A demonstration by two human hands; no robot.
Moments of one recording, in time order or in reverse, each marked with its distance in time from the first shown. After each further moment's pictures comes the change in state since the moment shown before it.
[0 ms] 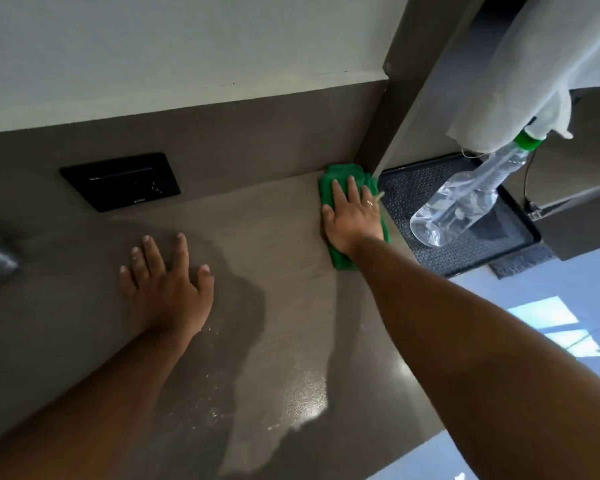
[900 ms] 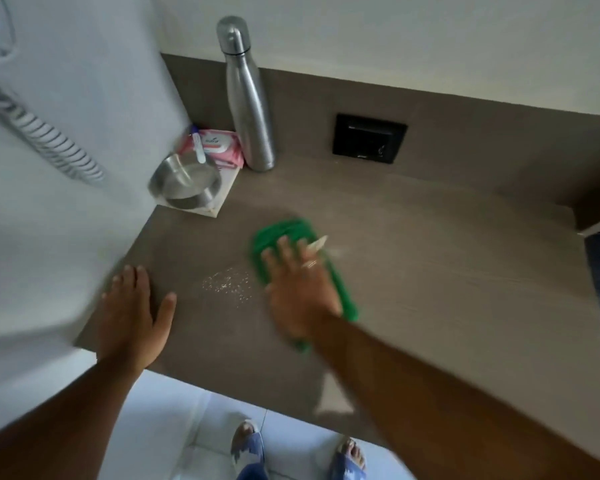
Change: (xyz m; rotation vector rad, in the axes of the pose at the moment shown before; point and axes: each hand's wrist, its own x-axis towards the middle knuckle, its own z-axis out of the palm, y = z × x) left_hand -0.247 -0.254 -0.038 0.022 0.000 -0.543; right_hand -0.252 -0.232 0.073 -0.180 -0.093 -1.071
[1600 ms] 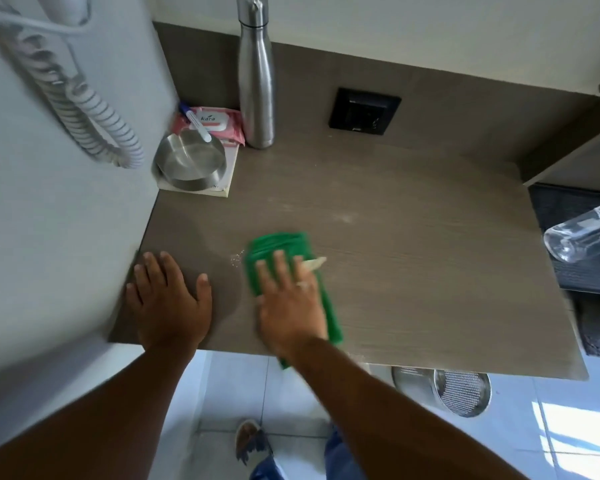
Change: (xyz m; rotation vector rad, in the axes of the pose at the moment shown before) left_hand -0.008 -0.009 0.004 -0.122 0.078 0.058; right_hand -0.043 -0.130 0.001 0.092 -0.016 0.368
